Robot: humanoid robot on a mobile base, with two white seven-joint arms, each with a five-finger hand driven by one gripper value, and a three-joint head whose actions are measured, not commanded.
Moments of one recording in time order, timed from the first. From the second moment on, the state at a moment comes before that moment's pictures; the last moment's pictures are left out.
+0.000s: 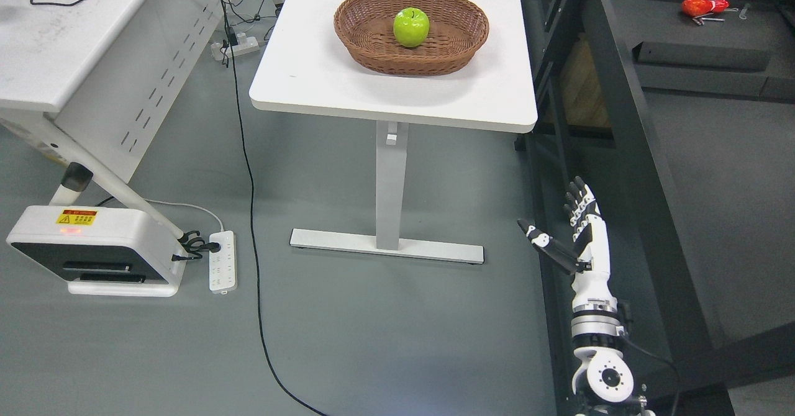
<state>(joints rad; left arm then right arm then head) -0.04 0.00 0.07 -0.10 0.04 -0.06 -0.14 0.09 0.00 0.00 -1.60 0.05 -0.12 -0.08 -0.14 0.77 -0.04</state>
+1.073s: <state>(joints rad) -0.04 0.00 0.07 -0.10 0.04 -0.06 -0.14 0.01 -0.11 0.06 -1.61 0.56 -0.11 -0.08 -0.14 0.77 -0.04</state>
